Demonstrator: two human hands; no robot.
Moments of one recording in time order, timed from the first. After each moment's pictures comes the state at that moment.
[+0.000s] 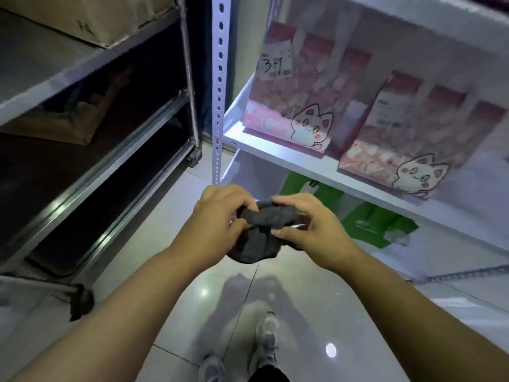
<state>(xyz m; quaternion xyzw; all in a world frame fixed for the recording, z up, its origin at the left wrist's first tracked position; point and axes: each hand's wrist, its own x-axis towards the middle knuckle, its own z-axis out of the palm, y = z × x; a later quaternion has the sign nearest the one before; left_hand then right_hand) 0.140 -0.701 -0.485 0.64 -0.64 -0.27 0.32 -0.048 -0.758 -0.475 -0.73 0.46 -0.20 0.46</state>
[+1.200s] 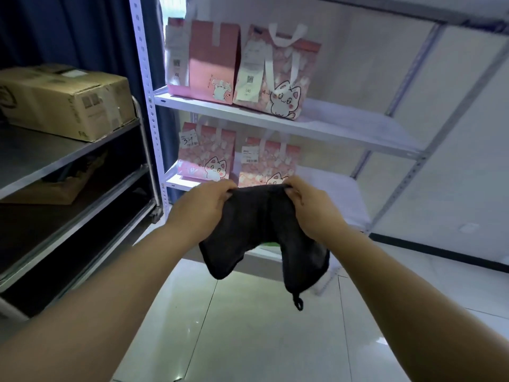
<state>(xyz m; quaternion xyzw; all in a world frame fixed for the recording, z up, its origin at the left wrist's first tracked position) -0.080 -0.519 -0.279 0.62 -0.70 -0.10 0.34 -0.296 -0.552 -0.257 -0.78 0.56 -0.24 0.15</state>
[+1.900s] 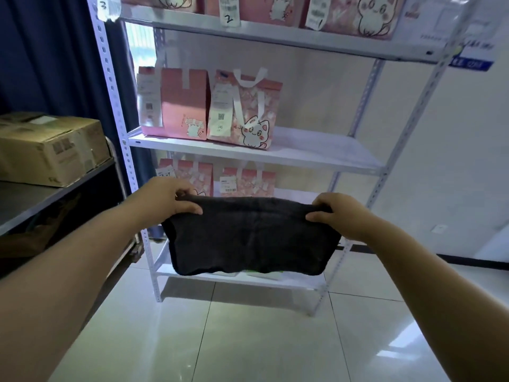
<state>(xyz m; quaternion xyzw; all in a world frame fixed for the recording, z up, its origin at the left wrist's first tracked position) -0.030 -0.568 -0.207 0.60 -0.75 -0.14 0.25 -0.385 -0.573 -0.202 -0.78 0.60 -0.14 0.13</state>
